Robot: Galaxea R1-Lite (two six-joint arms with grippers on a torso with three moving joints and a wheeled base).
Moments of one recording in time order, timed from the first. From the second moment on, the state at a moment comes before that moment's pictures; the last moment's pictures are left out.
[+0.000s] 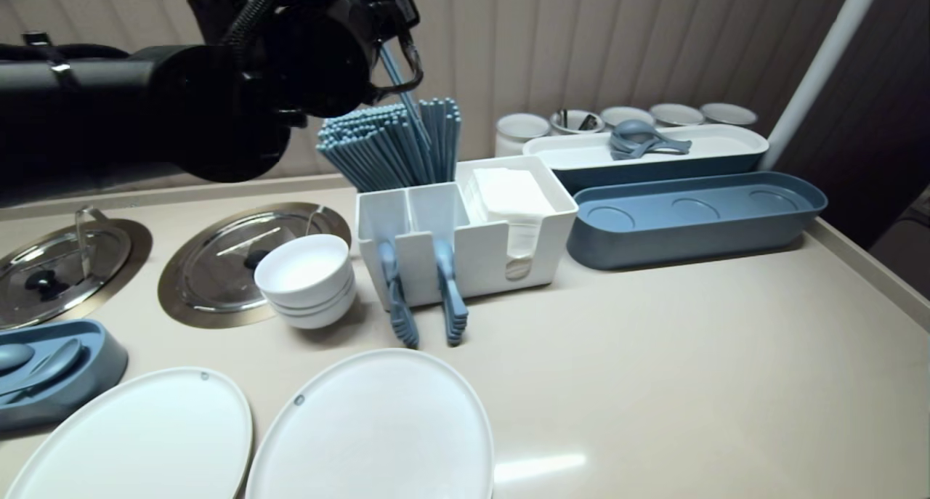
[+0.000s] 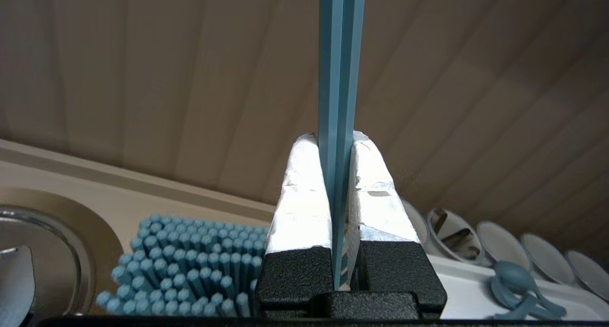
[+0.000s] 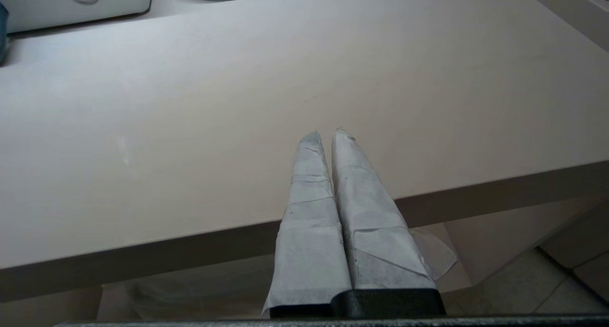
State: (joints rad) left arm -0.65 1.94 -1.88 -0.40 0.71 -0.19; right arm 0.00 0.00 0.00 0.00 -0.02 0.02
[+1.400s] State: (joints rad) left arm -0.59 2.21 -1.91 -0.73 0.74 0.06; right arm 0.00 0.00 0.00 0.00 -0.02 0.02
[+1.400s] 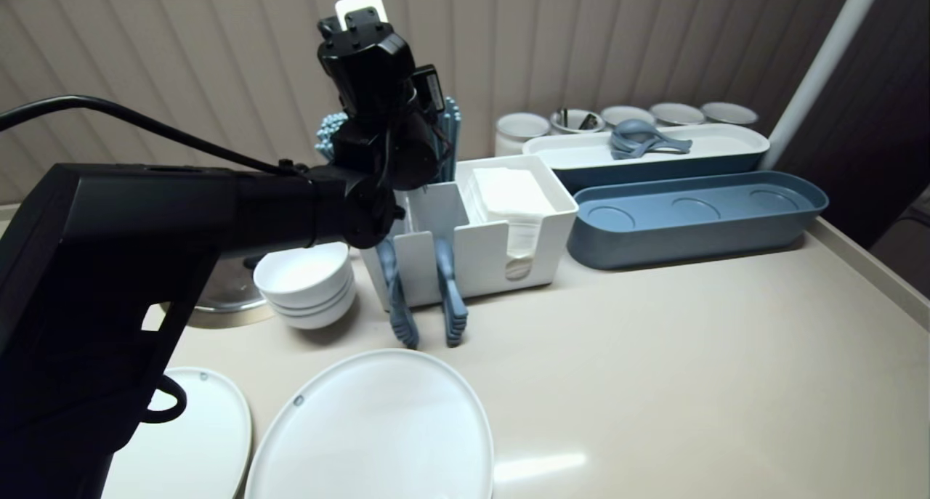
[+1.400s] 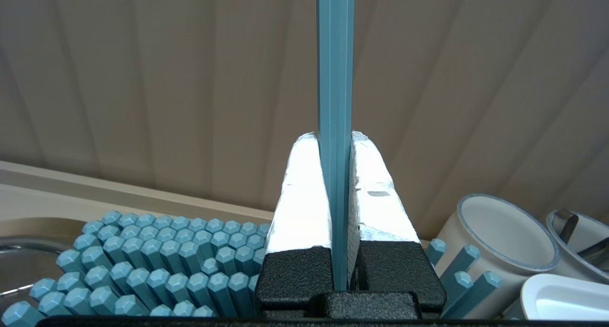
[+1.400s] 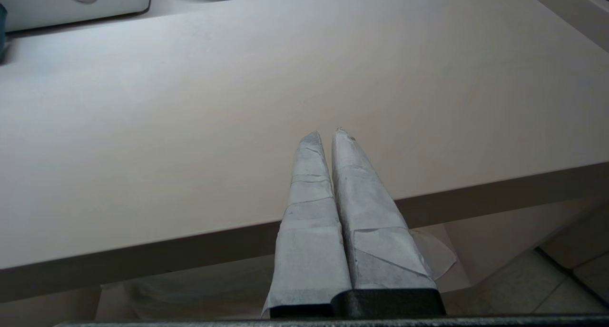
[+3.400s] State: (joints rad) left arm -0.64 2.37 -1.92 -1.23 0.73 0.46; right arm 0.00 0.00 0.00 0.00 -0.02 0.02
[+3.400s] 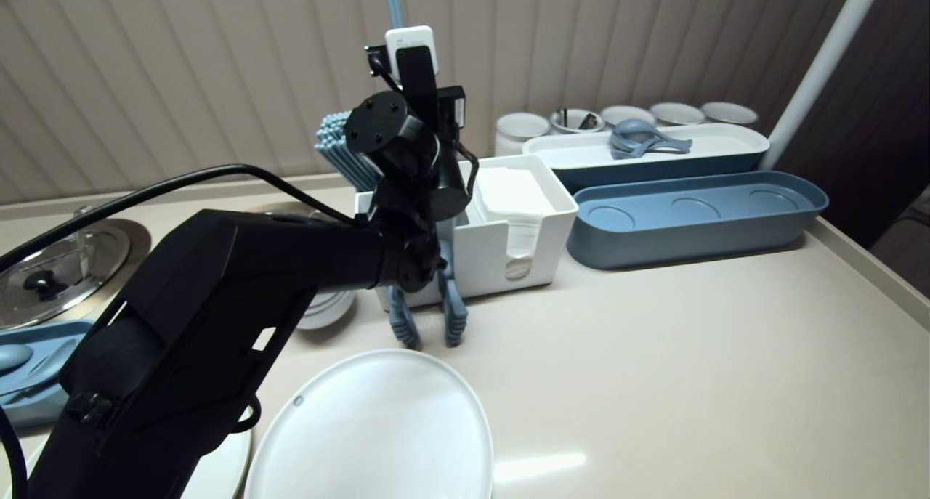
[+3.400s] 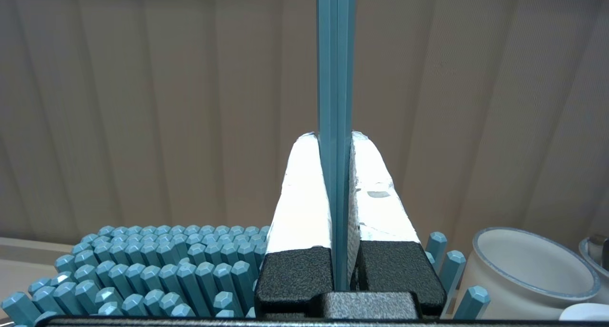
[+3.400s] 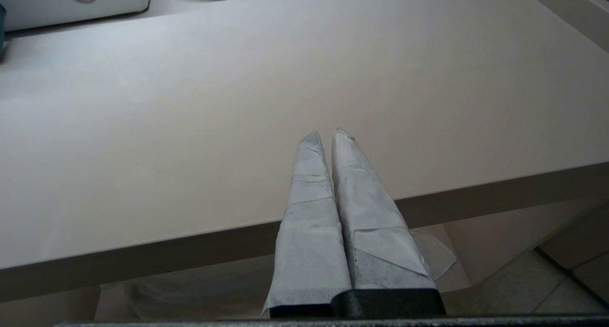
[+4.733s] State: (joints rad) left arm -0.64 2.36 -1.93 -1.19 0.74 0.45; right arm 0.00 0.00 0.00 0.00 -0.02 0.02
